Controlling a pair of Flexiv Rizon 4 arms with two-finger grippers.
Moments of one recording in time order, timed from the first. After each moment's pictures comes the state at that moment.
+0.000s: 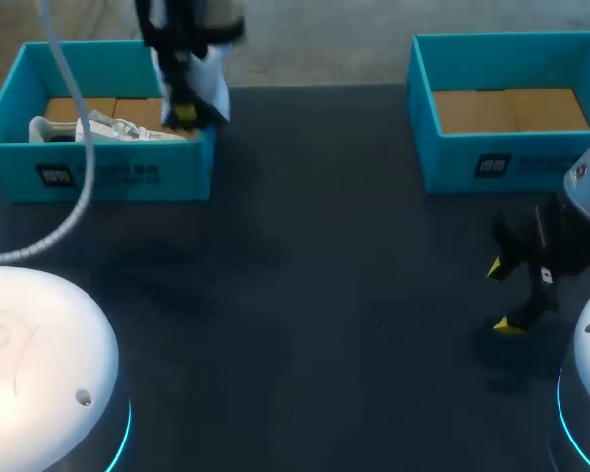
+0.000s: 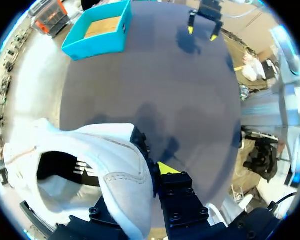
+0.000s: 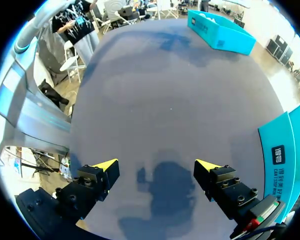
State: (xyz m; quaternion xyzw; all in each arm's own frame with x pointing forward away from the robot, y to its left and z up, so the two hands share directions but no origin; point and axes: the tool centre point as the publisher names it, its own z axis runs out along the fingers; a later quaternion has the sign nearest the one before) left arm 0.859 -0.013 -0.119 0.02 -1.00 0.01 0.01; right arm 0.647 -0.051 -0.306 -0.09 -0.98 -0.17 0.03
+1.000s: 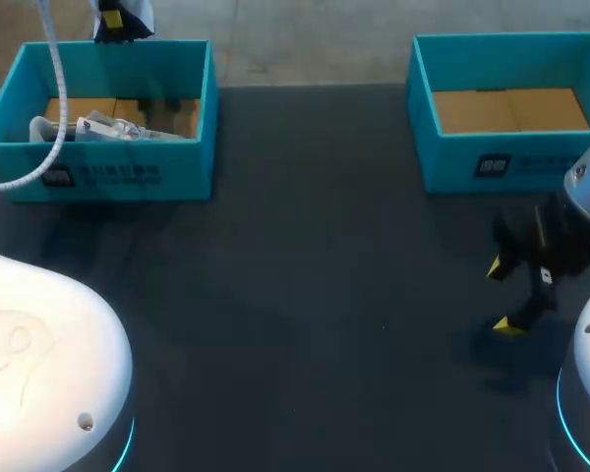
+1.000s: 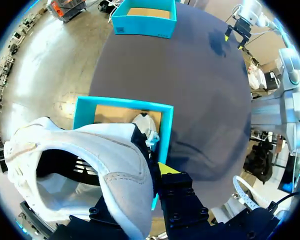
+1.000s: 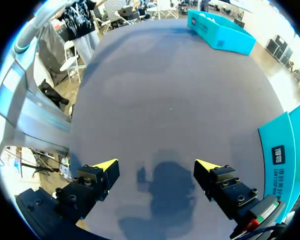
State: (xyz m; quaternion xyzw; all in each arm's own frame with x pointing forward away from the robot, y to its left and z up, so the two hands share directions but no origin) left arm 1.043 0.099 -0.117 0.07 -1.00 0.00 0.04; right arm 0.647 -0.051 -0.306 -0.09 -0.98 -0.17 0.03
